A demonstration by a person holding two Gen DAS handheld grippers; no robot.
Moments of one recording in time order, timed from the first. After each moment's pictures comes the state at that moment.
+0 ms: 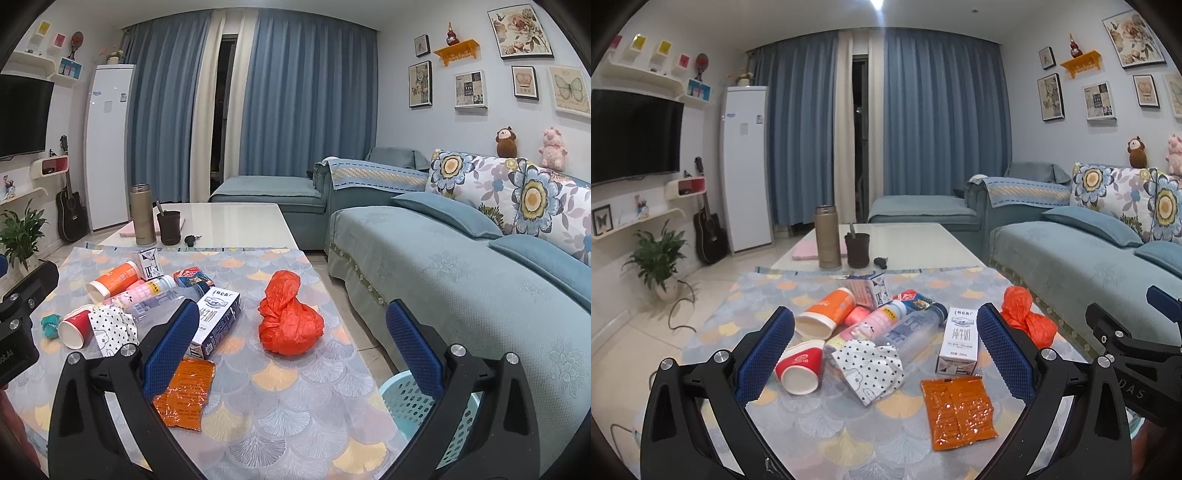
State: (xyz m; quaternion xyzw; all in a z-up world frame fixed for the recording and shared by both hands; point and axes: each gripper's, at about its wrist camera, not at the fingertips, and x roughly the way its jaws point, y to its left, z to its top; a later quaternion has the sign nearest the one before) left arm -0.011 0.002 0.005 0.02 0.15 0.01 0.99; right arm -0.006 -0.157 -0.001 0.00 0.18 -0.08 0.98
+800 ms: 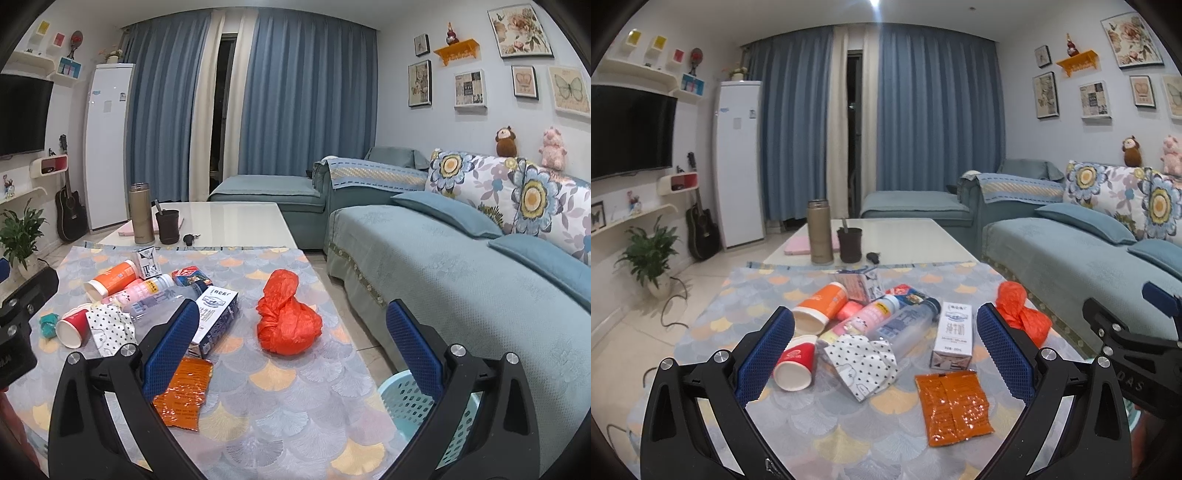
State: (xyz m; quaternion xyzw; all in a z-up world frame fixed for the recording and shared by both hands) left arm -0.009 0.003 0.002 0.01 0.16 -0.02 0.99; right arm -0.005 -0.159 -0.003 -0.01 0.18 -0.08 0.98
